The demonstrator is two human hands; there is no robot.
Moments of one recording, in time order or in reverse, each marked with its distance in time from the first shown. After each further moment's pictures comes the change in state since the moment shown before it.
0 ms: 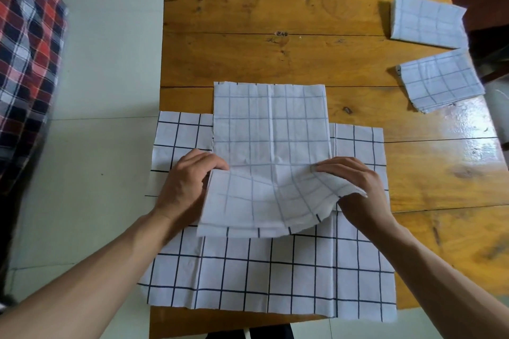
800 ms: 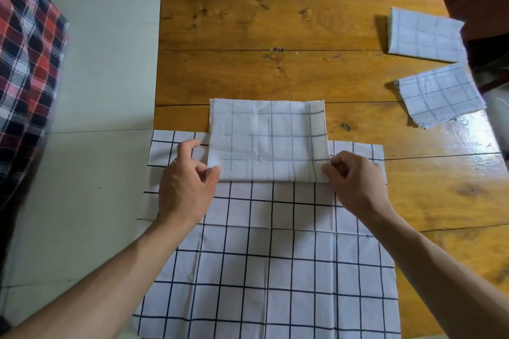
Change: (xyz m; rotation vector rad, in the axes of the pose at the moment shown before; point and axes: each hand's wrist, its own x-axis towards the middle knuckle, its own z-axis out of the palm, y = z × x) left_hand 0.037 0.005 0.018 0.057 0.255 -0.398; right_hand 0.052 -0.005 -0.005 -0.047 0.041 0.443
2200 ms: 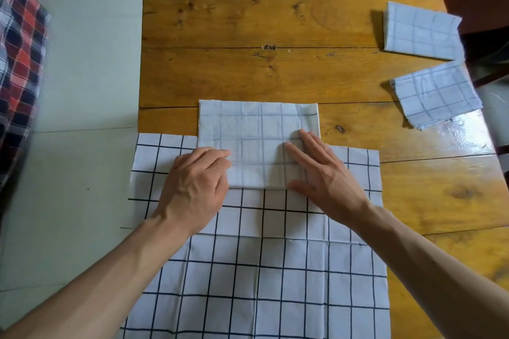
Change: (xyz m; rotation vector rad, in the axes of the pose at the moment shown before) left_hand 0.013 0.009 0.011 0.357 -0.194 0.536; right_hand 0.021 0.005 0.018 -0.221 -0.311 -0.429
